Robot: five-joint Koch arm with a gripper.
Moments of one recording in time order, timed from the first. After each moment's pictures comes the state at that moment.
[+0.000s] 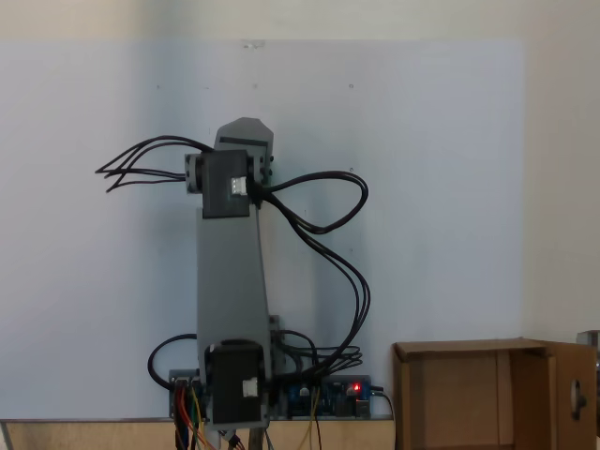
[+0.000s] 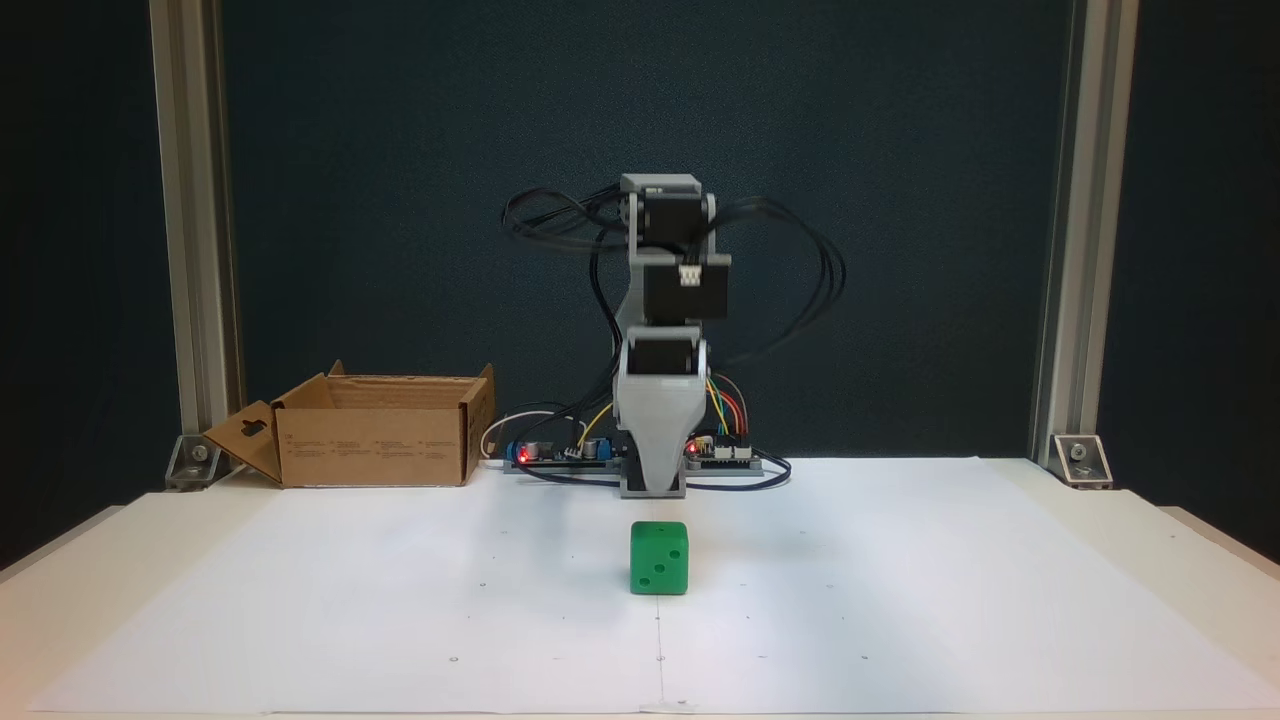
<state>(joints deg) -3.0 84.7 64.7 79.6 7.0</state>
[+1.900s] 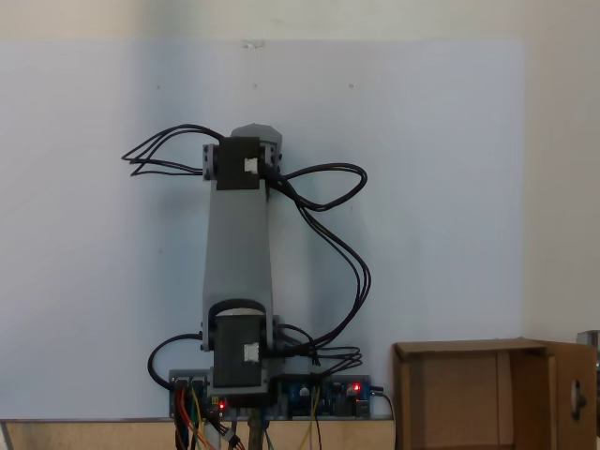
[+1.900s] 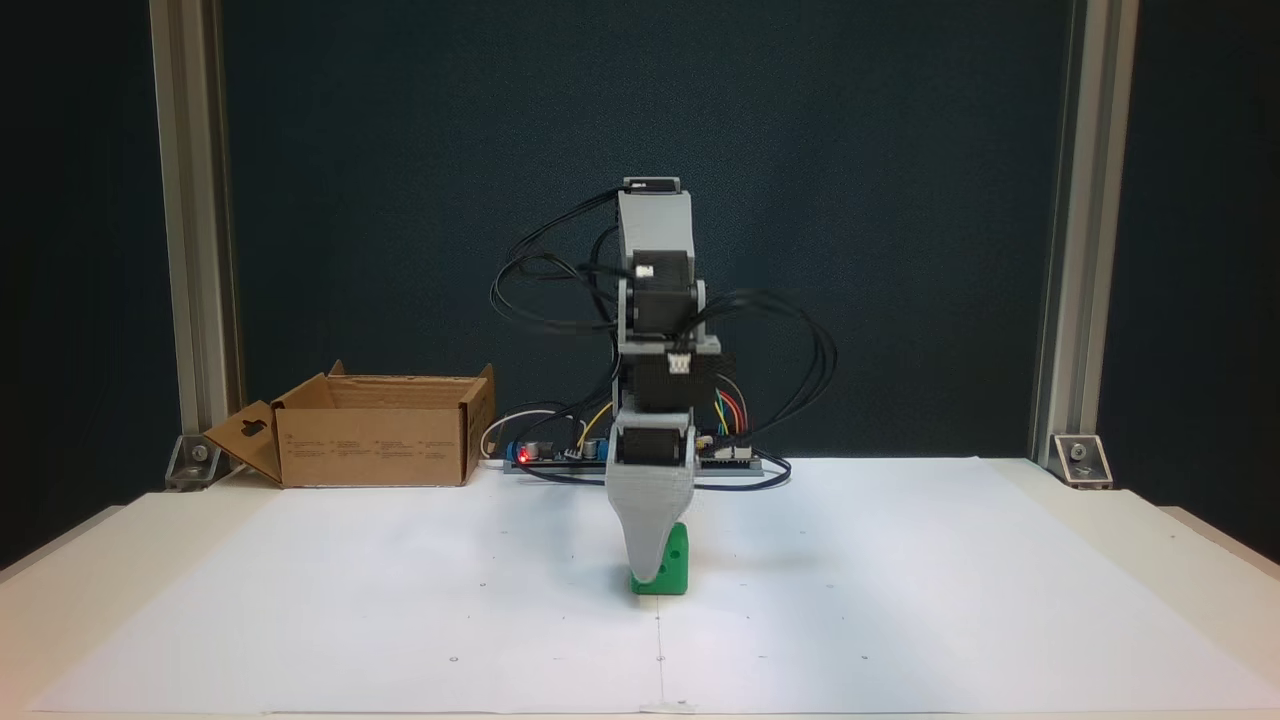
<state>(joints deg) -1.1 77.3 74.0 68.6 7.0</state>
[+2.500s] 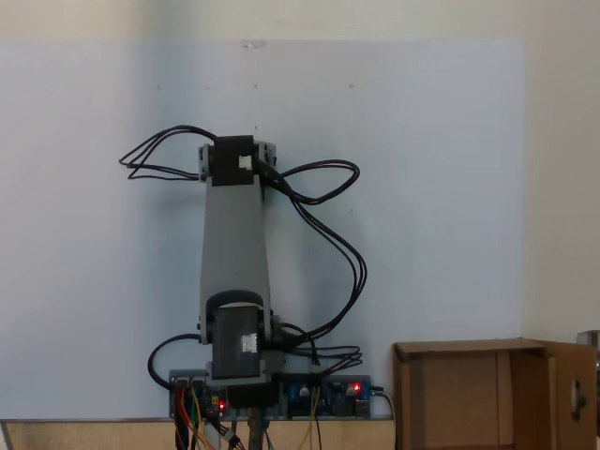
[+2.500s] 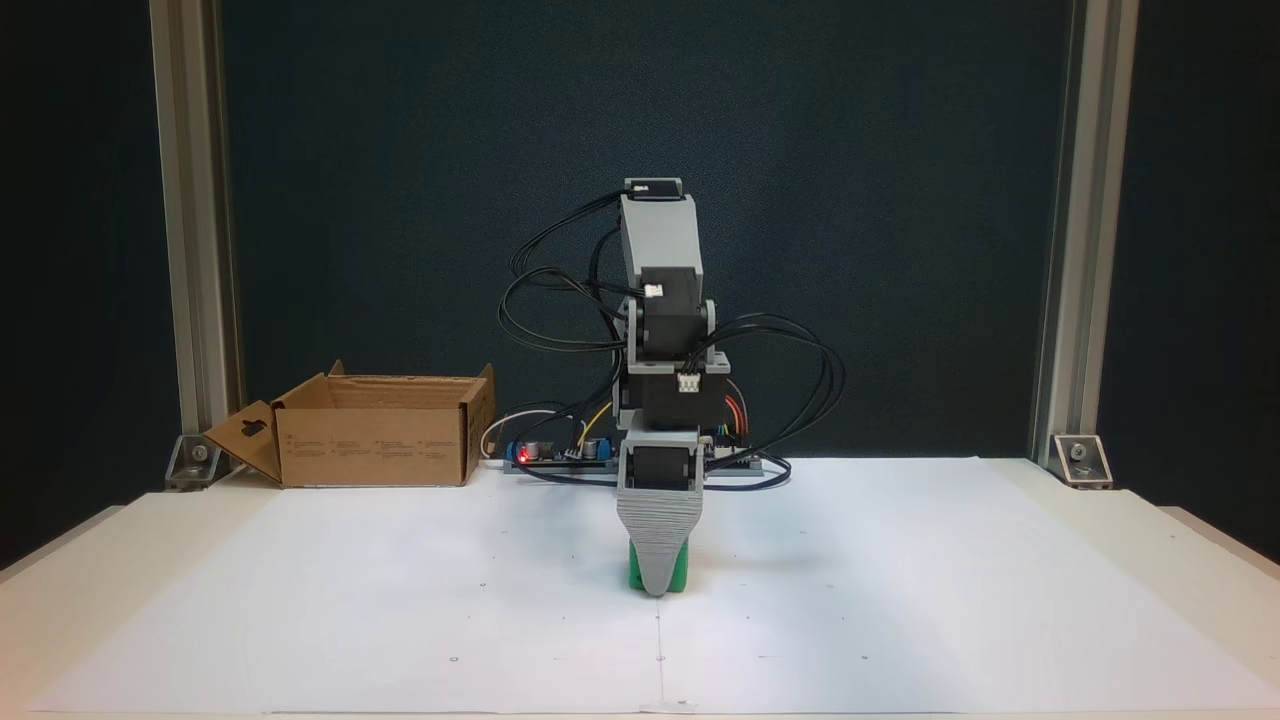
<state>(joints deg) -2.7 74.9 75.6 68.3 7.0</state>
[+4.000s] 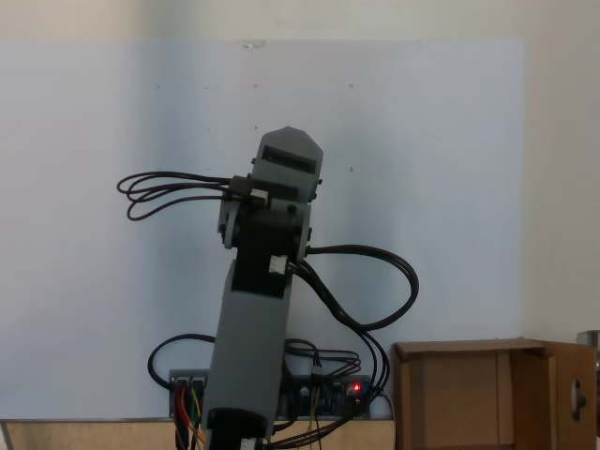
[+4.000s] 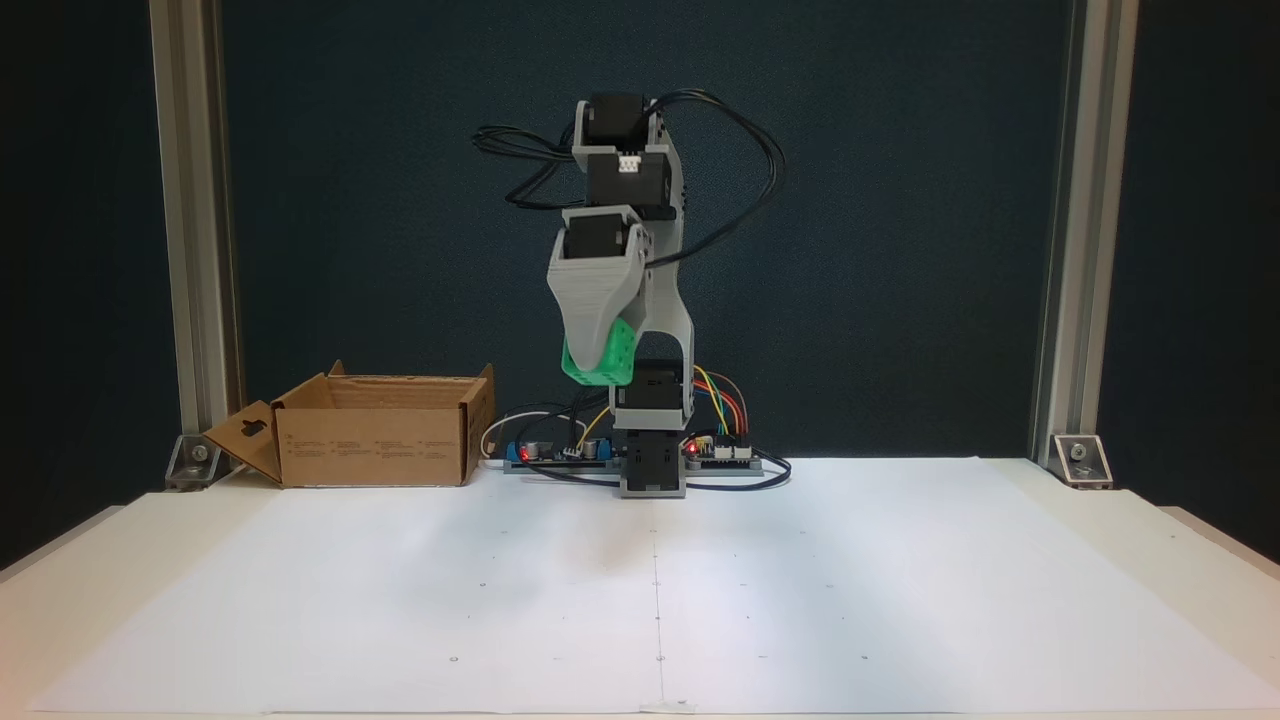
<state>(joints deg) 9.8 98.5 53.7 83.5 7.0</state>
